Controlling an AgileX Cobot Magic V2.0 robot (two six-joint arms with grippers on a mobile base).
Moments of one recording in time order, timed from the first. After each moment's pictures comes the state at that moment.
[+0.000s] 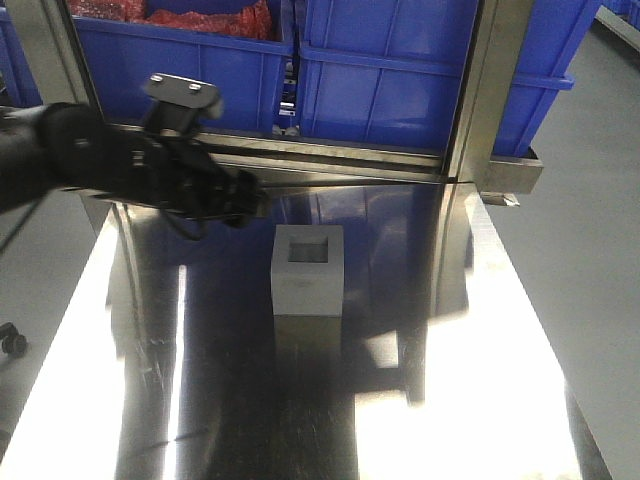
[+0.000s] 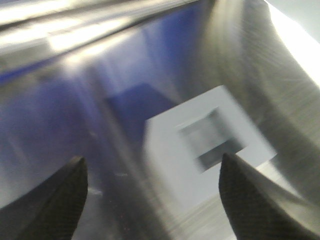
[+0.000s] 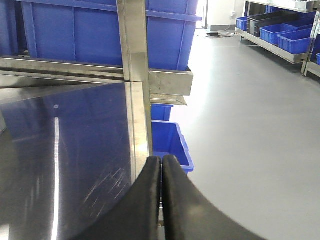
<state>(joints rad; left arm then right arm) -0.37 1.72 -1.36 -0.36 0.52 0.26 -0.08 -0.01 0.03 0.01 0.22 0.01</state>
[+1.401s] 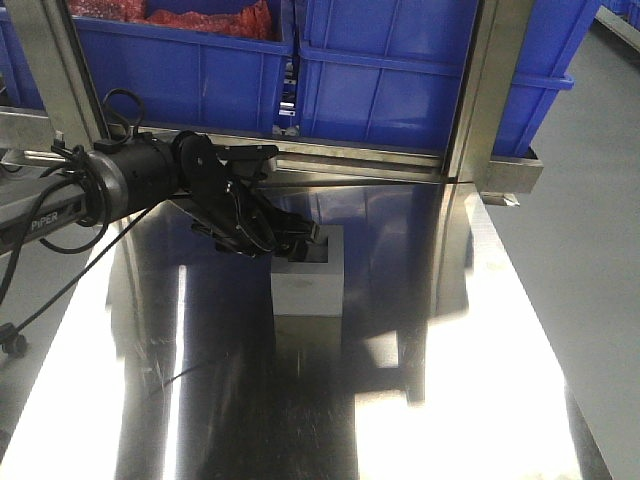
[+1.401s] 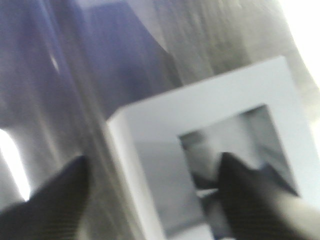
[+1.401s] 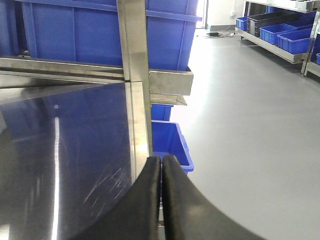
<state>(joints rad) -0.39 2.11 -1.67 -0.35 0.75 0.01 -0.08 -0.01 0.03 0.01 0.22 0.01</state>
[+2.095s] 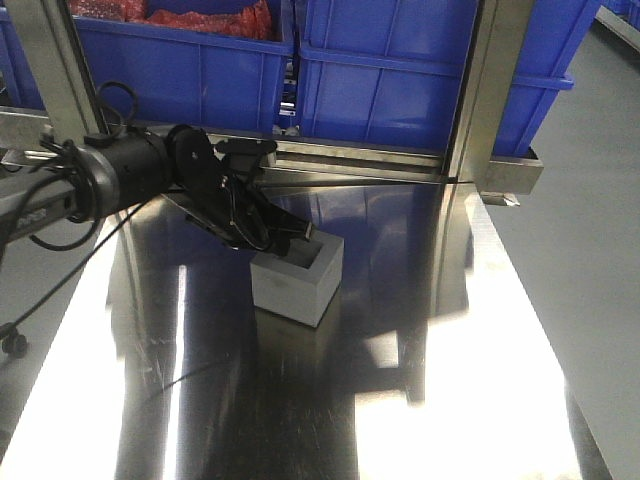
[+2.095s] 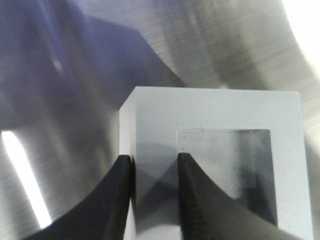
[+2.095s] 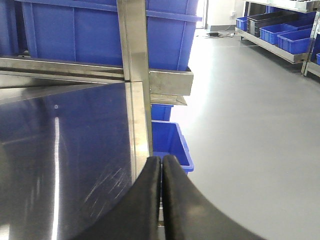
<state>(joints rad) -0.39 2.06 -1.66 -0.31 0.75 0.05 -0.08 -0.01 0.03 0.01 0.22 0.01</state>
